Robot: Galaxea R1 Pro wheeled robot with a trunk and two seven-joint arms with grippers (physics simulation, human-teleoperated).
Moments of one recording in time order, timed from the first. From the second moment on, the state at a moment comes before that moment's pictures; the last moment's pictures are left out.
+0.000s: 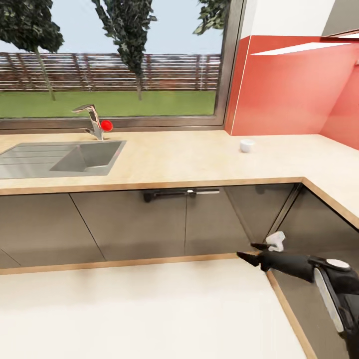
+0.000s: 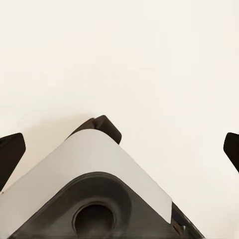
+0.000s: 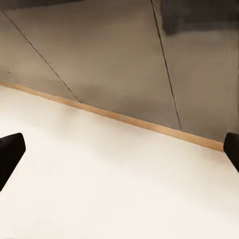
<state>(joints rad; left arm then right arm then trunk) 0.02 0.14 0.03 -0.40 0.95 -0.06 -0.16 -0.36 -0.28 -0.19 -1.52 -0.06 0.71 0.99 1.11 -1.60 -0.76</state>
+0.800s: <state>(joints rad) 0.02 0.14 0.03 -0.39 0.95 -0.05 -0.16 -1.81 -0.23 -0.04 -0.43 0.68 0.99 0.76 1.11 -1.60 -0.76</state>
